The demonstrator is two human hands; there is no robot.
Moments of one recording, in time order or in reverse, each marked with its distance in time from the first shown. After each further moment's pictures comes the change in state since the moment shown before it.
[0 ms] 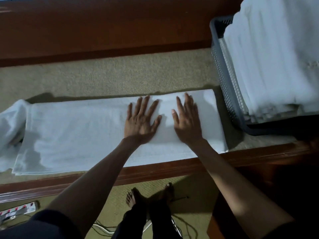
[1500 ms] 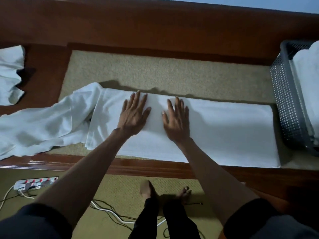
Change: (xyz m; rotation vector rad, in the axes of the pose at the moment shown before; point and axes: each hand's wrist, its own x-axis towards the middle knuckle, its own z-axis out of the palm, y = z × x) left_hand -0.077 -0.228 -0.061 -0.217 -0.024 -0.210; right_hand 0.009 -0.229 0.089 0.014 -0.102 -0.082
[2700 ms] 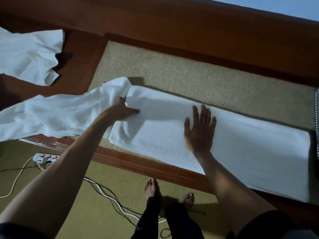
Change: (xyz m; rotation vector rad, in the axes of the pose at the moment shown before) left_hand -0.017 -0.101 -0.082 -0.564 -0.239 -0.697; right_hand -0.001 -0.007 -0.004 -0.118 -0.141 0.055
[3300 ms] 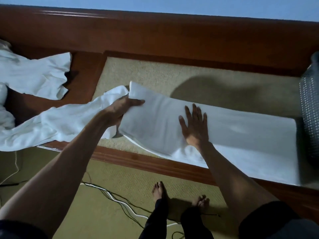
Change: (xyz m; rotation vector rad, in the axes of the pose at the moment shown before) left_hand -0.118 0.086 0.000 -0.412 -0.214 0.124; right_hand 0.001 0.025 -0.033 0.097 -0.263 -0.077
